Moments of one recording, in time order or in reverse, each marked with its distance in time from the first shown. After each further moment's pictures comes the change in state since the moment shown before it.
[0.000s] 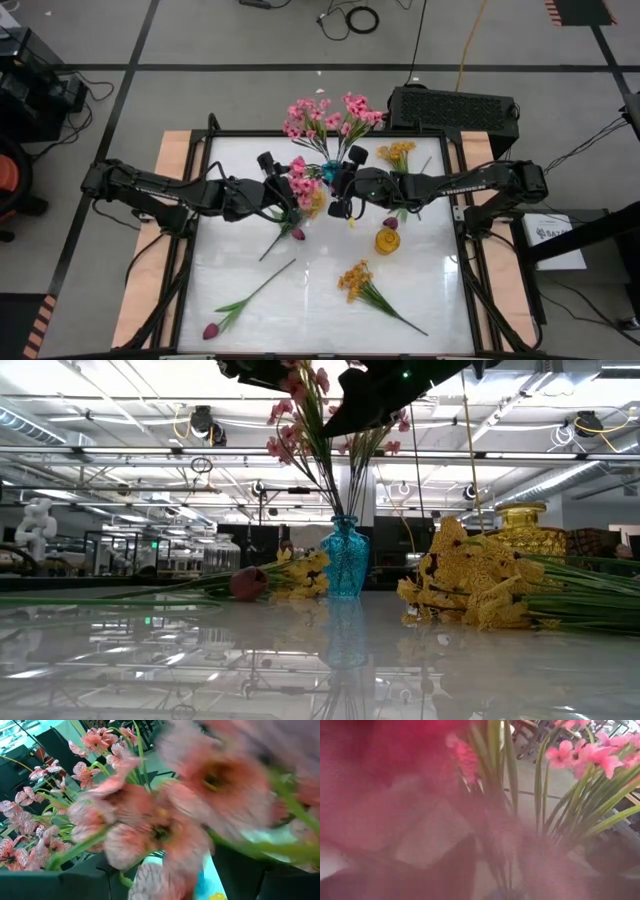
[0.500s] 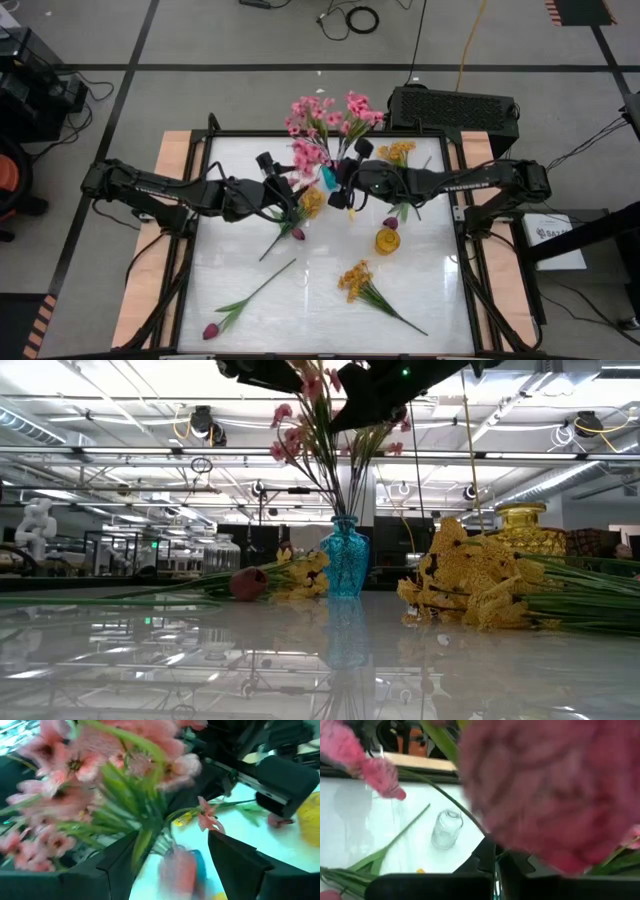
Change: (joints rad) left arm -0.001 0.000 0.000 -0.002 -0.024 -0.001; right arm -0.040 -0.027 0.000 0.008 0.026 0.063
